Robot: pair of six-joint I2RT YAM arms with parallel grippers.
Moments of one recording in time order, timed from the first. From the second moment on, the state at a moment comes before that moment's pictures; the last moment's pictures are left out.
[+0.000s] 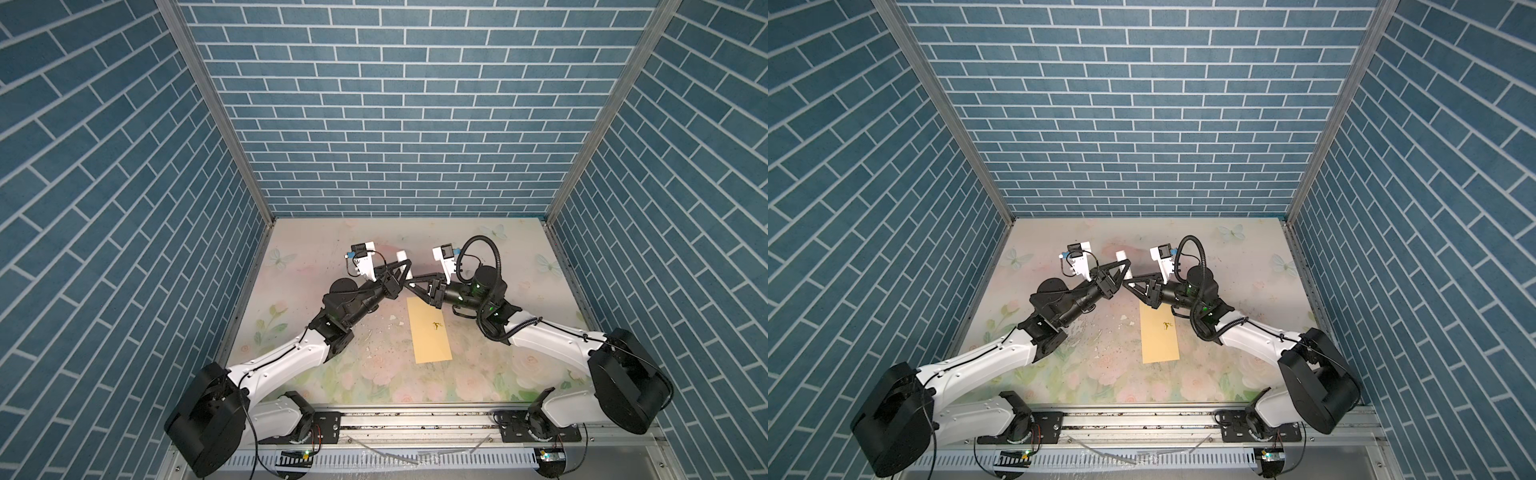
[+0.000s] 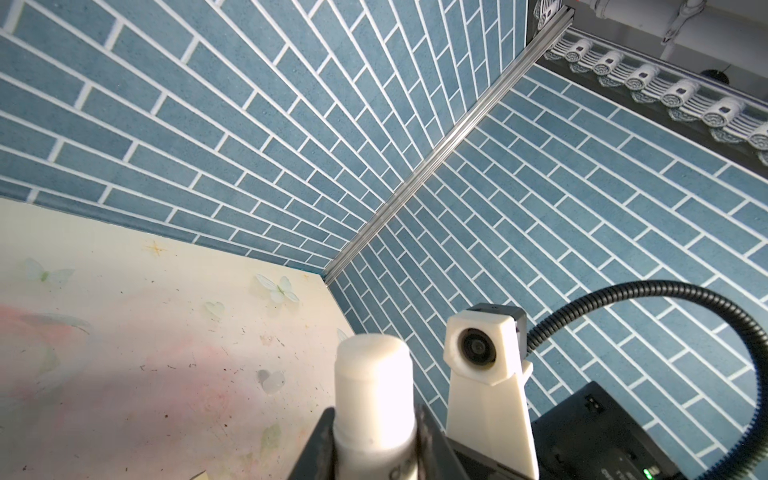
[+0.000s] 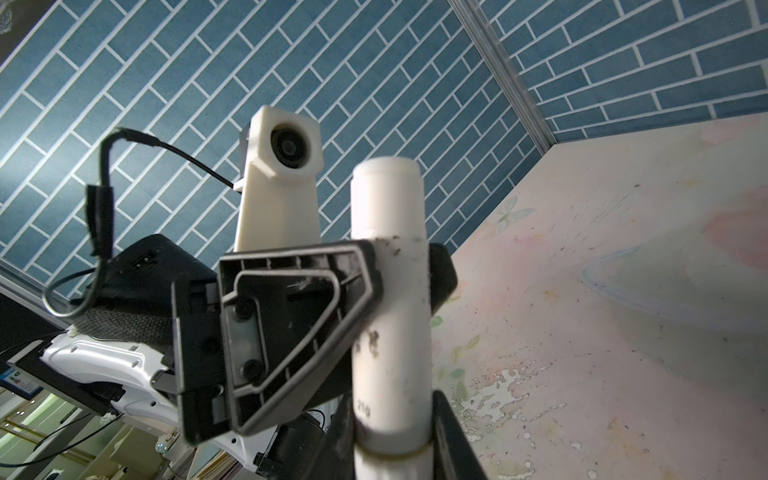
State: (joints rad) left arm -0.68 1.19 0.62 0.69 0.15 -0.79; right arm 0.73 1.39 0.73 0.67 -0.64 0.72
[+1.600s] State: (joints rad) left arm -0.68 1.19 0.62 0.70 0.16 -0.83; right arm 0.73 1.37 0.74 0.60 -0.63 0.68
